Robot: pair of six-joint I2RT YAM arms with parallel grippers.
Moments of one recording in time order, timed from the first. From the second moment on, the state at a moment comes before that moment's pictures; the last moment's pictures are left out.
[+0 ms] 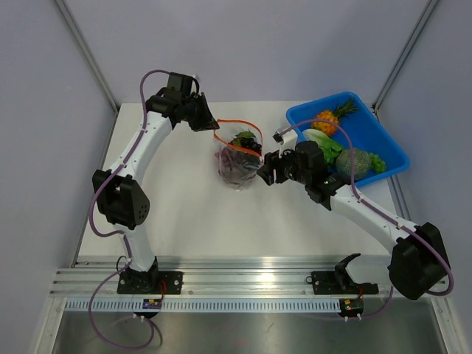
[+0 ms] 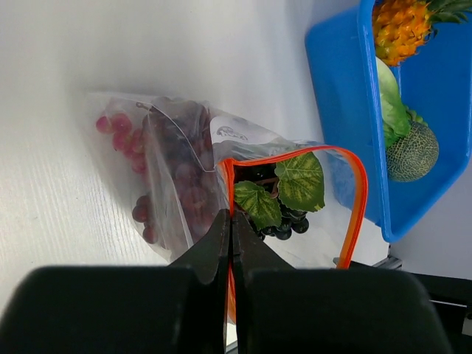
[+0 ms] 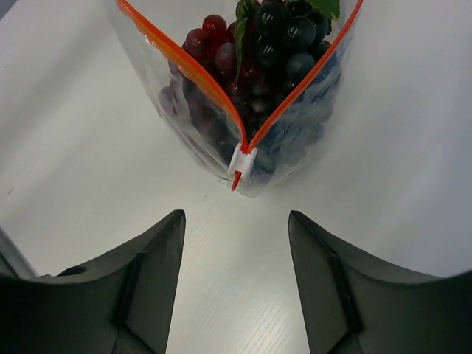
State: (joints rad) left arm -0.30 1.87 1.91 -0.82 0.30 -0.60; right arm 0.55 1.27 0.90 -0.05 -0.21 0.15
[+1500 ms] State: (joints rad) left arm -0.30 1.87 1.90 -0.81 0.34 -0.60; right arm 0.57 1.41 0.74 0.50 0.02 0.24
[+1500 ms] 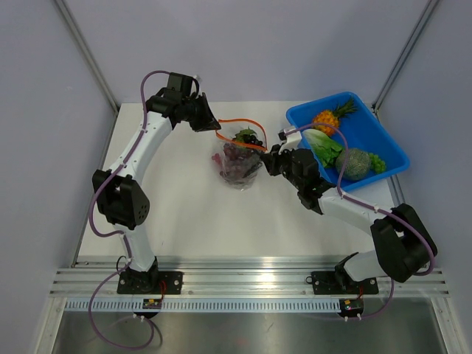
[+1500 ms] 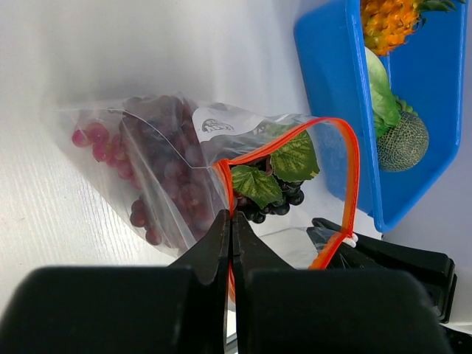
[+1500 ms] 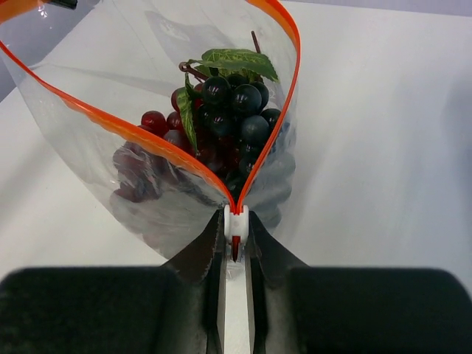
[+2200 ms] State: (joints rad) left arm -0.31 1.48 1.62 -0.95 0.28 -0.35; right arm 0.36 1.54 0.94 0.43 -0.59 -0.04
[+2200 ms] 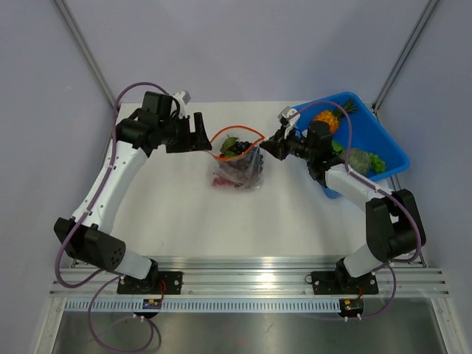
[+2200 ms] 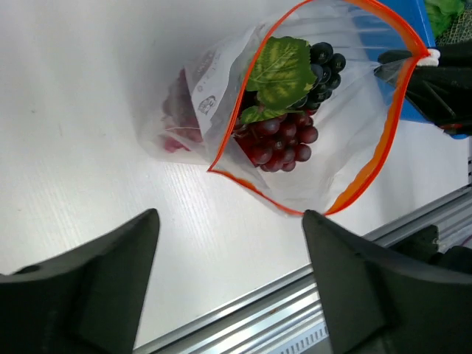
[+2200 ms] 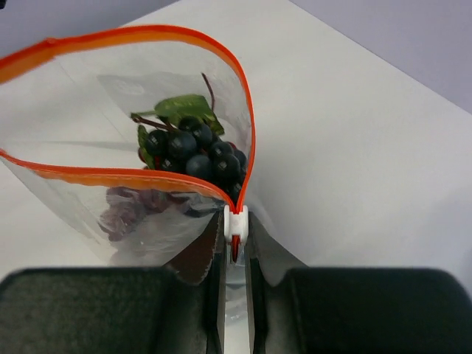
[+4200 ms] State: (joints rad) left arm -0.57 1.78 1.65 -0.53 0.75 0.39; right arm 0.26 1.58 1.21 -0.21 -1.08 -0.33
